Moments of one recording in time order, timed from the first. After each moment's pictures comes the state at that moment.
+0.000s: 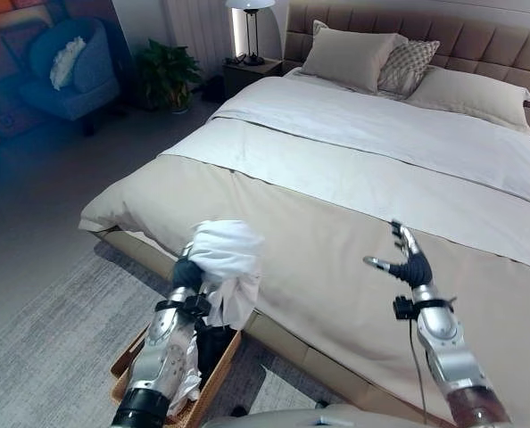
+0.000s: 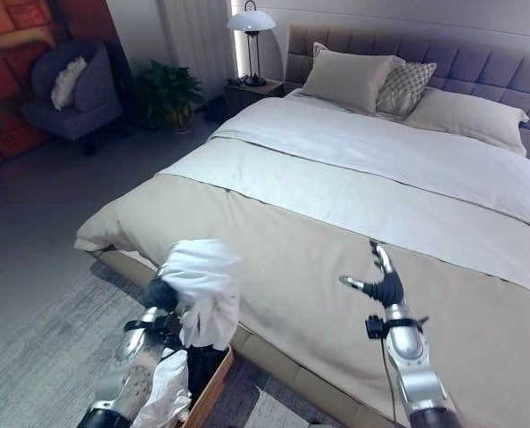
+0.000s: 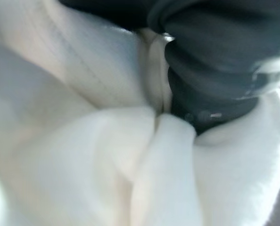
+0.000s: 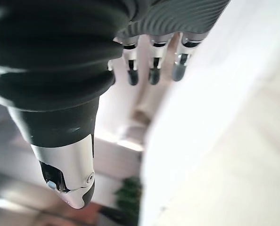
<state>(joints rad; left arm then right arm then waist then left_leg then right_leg) 0.07 0.23 -0.05 0.19 -0.69 -0.19 -0.06 0.09 -0.36 0.01 0.30 0.02 -0.18 -0.12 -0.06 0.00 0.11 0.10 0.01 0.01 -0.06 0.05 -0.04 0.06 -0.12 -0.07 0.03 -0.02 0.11</state>
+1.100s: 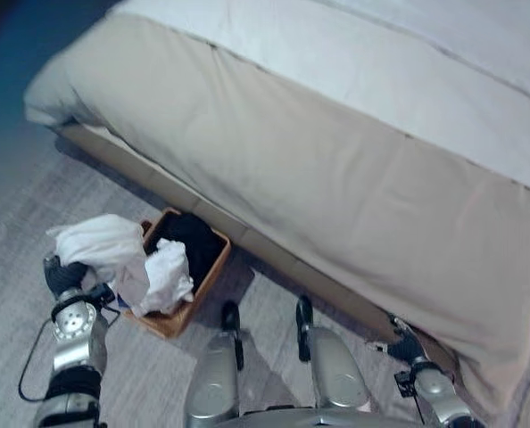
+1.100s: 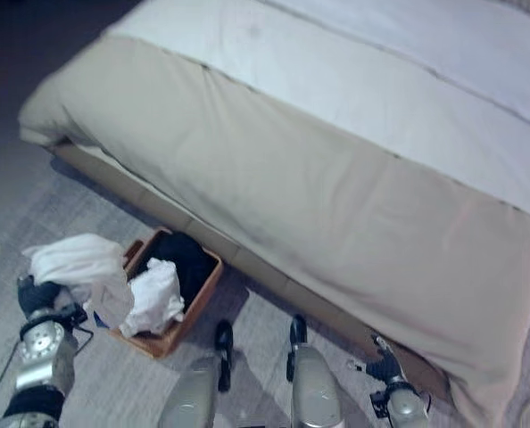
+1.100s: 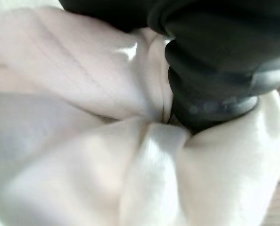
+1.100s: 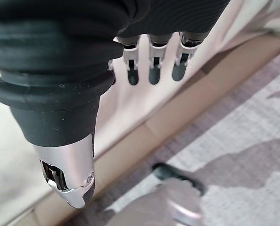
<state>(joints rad) -0.21 0.55 0.22 0.71 -0.44 -0.35 0.33 0.02 -0.37 0.16 0.87 -0.01 -0.21 -0.13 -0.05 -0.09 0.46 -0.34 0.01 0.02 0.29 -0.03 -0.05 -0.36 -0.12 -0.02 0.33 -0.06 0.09</state>
